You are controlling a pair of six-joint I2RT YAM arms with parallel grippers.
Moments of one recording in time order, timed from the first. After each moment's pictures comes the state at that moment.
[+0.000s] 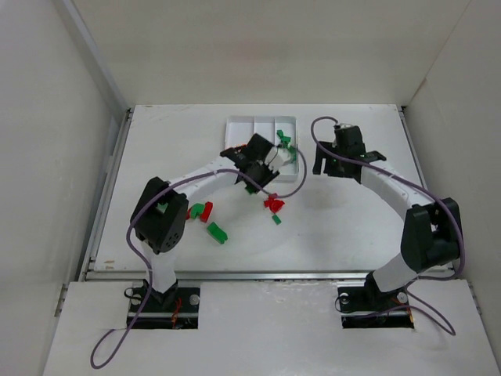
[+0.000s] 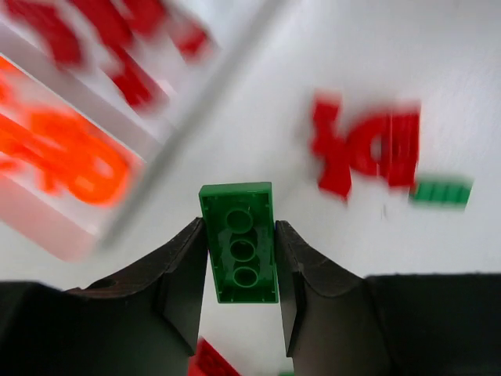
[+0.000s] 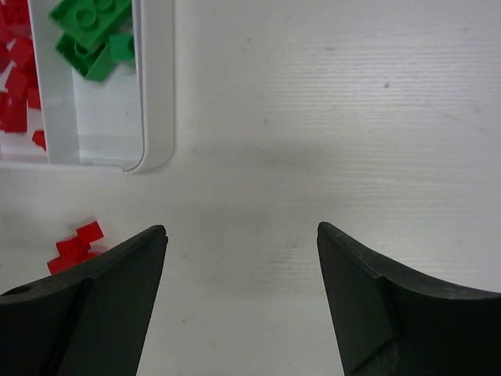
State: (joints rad) left arm -0.71 1.84 1.37 -0.60 0.02 0.29; right arm 0.28 1.56 1.12 -0.41 0.06 0.32
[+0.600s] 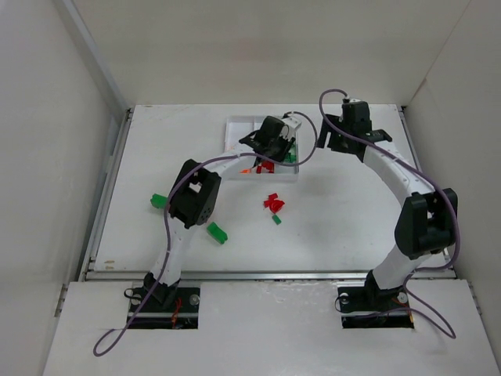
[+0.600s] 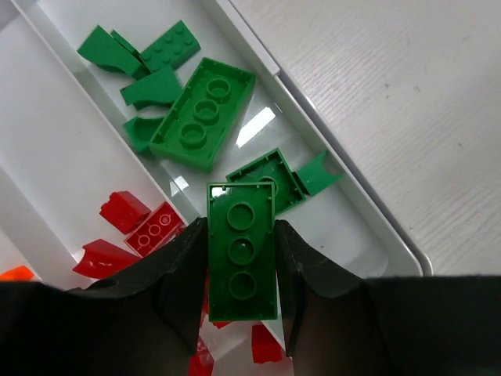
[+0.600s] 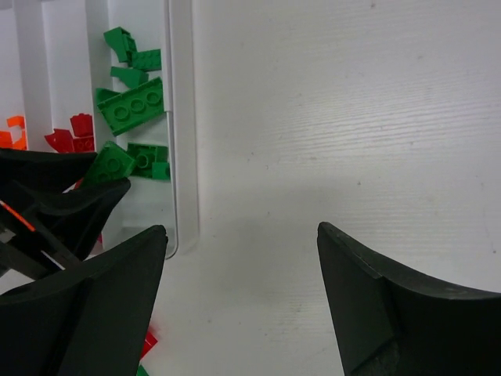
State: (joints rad) left arm -0.65 2.27 1.82 -0.22 0.03 0.04; right arm 0.21 1.67 1.39 -0.44 0.08 0.35
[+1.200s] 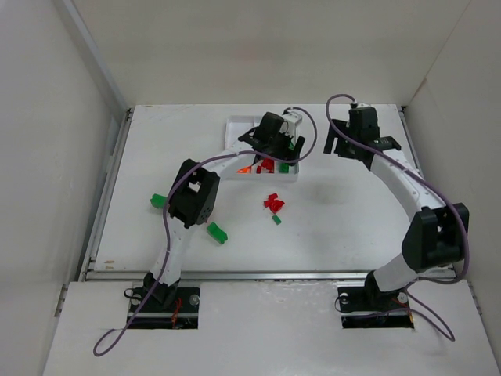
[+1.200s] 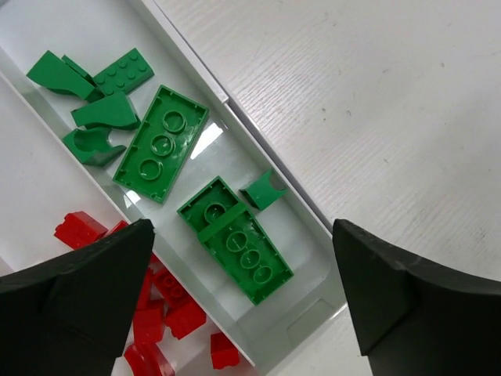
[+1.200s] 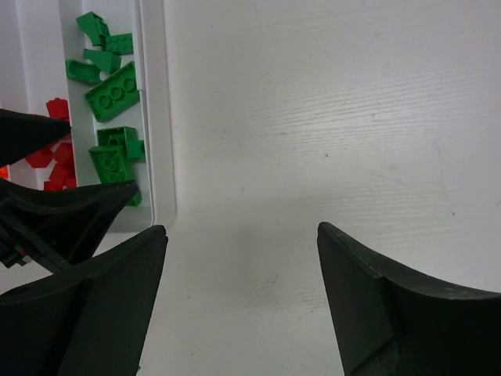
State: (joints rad) left arm -0.64 2.27 1.85 -0.22 0.17 -0.05; right arm 0.20 1.56 1.32 -0.47 0.12 0.33
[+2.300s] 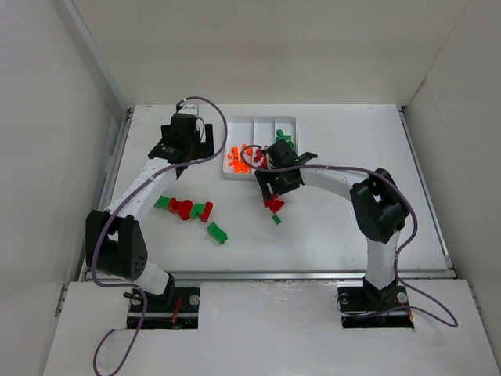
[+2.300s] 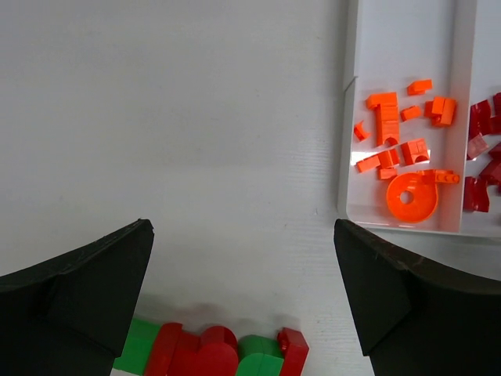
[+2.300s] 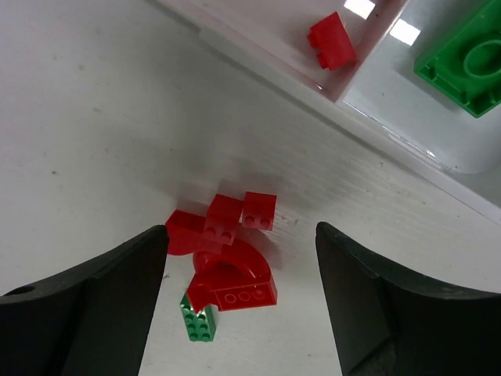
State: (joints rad) left arm -0.27 1.51 1.22 -0.37 -0.26 -0.17; right arm 0.64 1.95 1.40 -0.51 -0.03 0.20
